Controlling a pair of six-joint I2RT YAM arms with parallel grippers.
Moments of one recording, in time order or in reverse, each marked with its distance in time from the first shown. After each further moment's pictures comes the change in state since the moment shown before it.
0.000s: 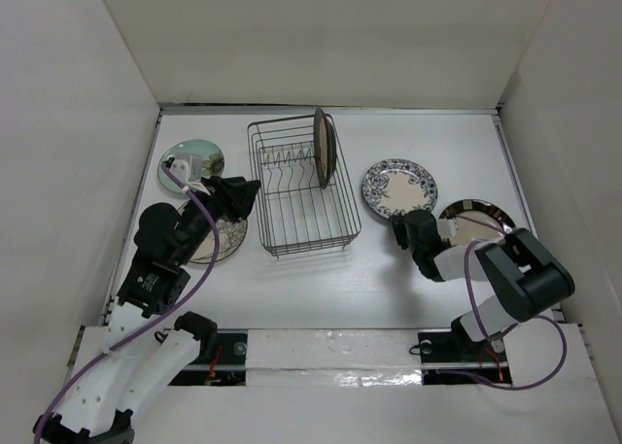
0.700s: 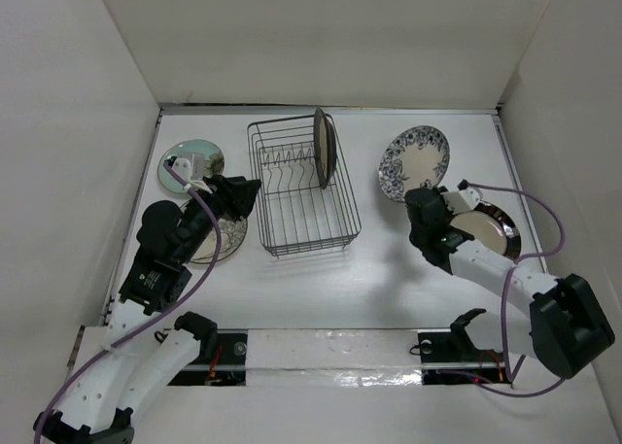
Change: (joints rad) left arm -0.002 0.015 0.000 0.000 -0.011 0.001; right arm 0.093 -0.298 0.225 -0.441 0.443 -0.382
